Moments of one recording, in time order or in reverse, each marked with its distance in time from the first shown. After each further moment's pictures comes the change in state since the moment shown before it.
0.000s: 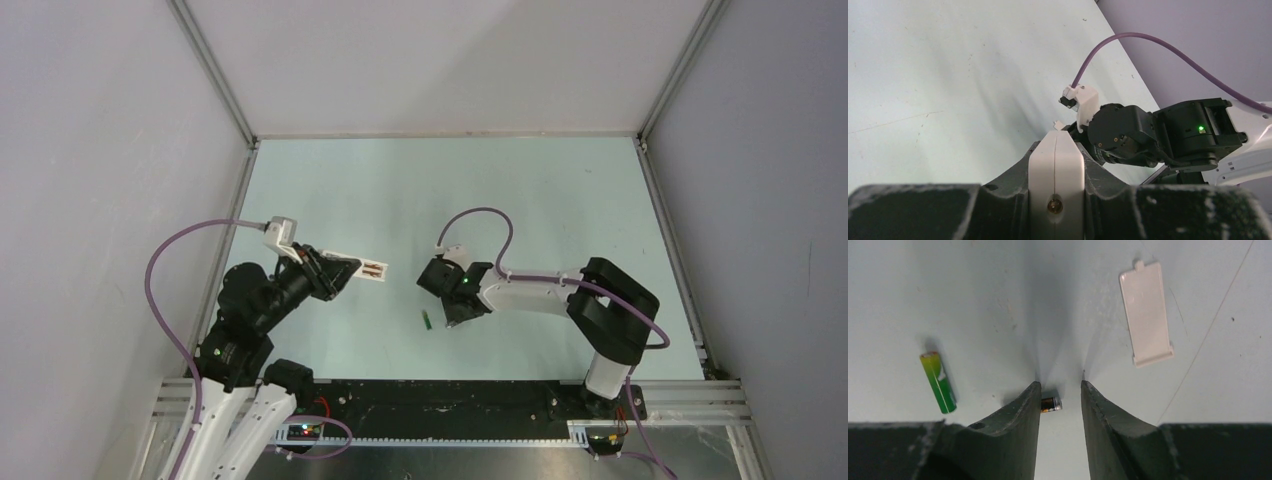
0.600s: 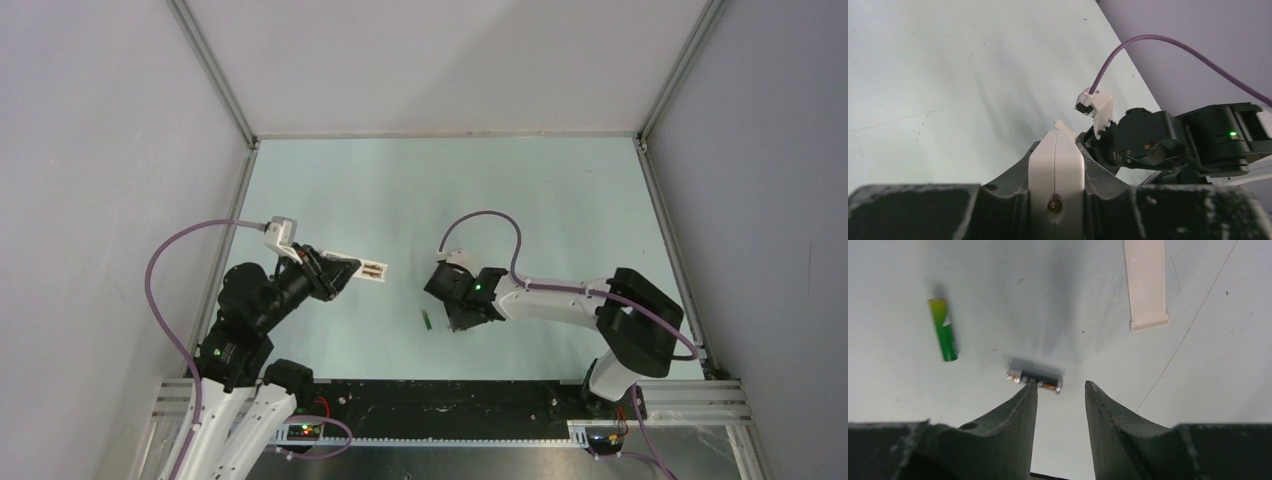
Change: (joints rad) left arm 0.000 -0.003 0.000 -0.003 0.000 0.000; right arm 0.032 -0.114 -0.069 -0.045 -0.036 -0.014
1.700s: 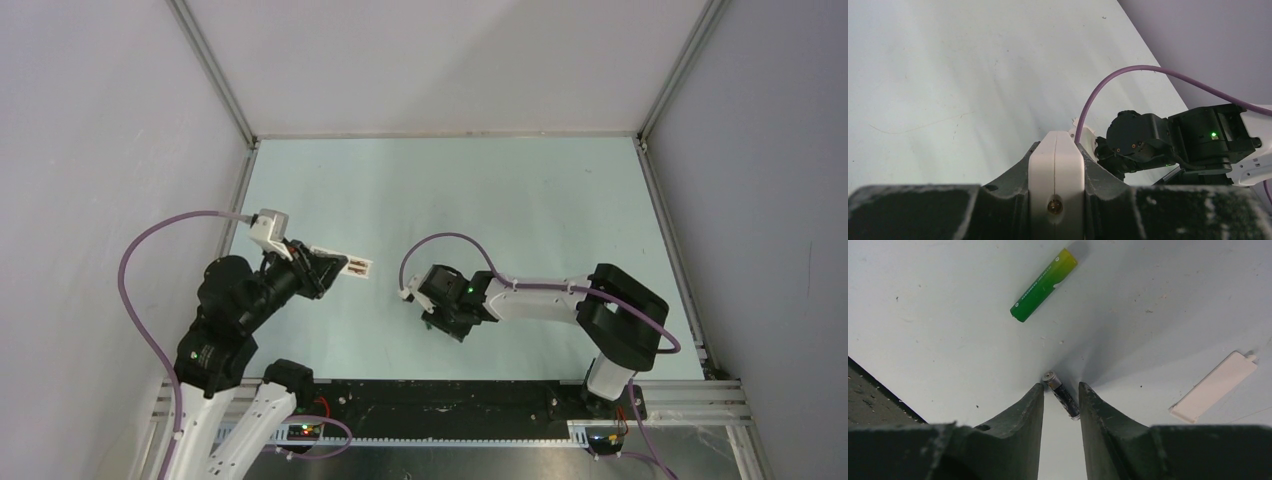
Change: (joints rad) left arm 0.002 0.053 0.204 -0.196 -0.051 0.132; right arm 0.003 0.048 -0.010 0.136 -0.281 -0.750
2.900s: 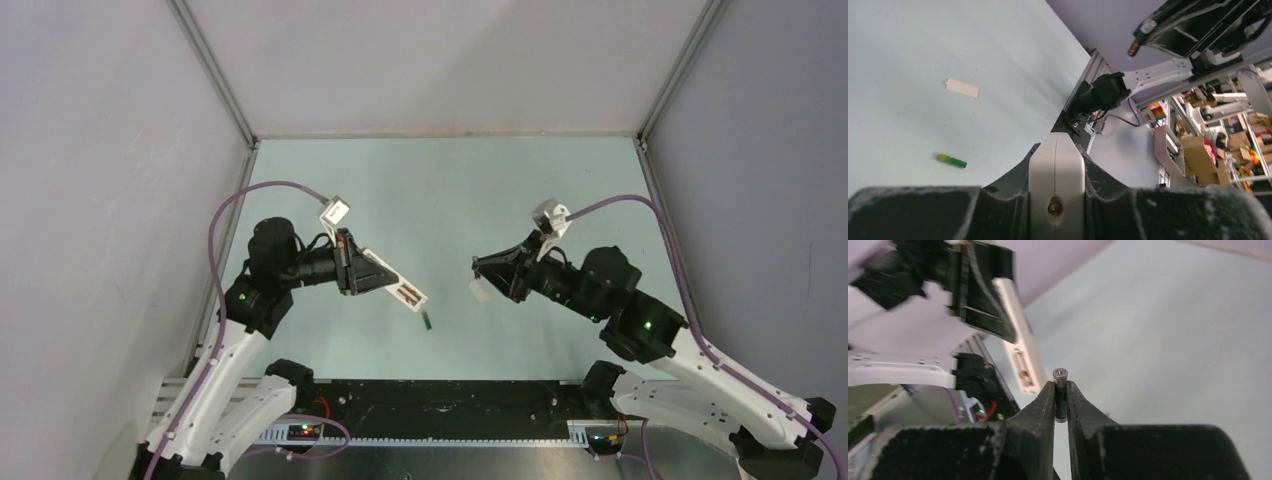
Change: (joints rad) left arm -0.014 0.263 -0.101 0.244 0.634 -0.086; right arm -0.161 -0.959 -0.143 0.273 -0.094 0.366
